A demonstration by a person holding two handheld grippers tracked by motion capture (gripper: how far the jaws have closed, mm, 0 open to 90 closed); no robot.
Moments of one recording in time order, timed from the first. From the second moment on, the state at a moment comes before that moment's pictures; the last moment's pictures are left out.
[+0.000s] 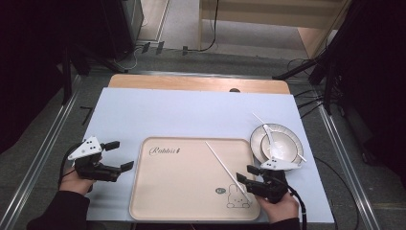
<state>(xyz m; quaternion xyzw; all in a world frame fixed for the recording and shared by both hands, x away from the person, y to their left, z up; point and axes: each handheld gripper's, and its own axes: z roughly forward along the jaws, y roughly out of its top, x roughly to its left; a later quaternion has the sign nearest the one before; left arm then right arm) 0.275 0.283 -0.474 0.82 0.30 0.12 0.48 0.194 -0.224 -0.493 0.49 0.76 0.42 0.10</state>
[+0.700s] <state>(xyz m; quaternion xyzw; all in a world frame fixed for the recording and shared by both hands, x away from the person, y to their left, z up) 0.272 0.285 -0.475 0.82 0.31 0.12 0.47 0.213 -0.317 -0.444 0.50 0.73 0.45 0.14</state>
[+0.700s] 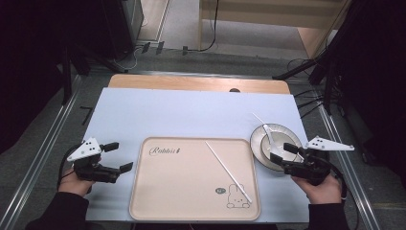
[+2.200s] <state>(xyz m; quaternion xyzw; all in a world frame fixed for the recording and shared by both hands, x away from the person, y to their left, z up) 0.271 0.286 -0.476 0.82 0.31 0.12 0.47 0.247 -0.420 -0.511 0.54 0.72 0.41 0.17</state>
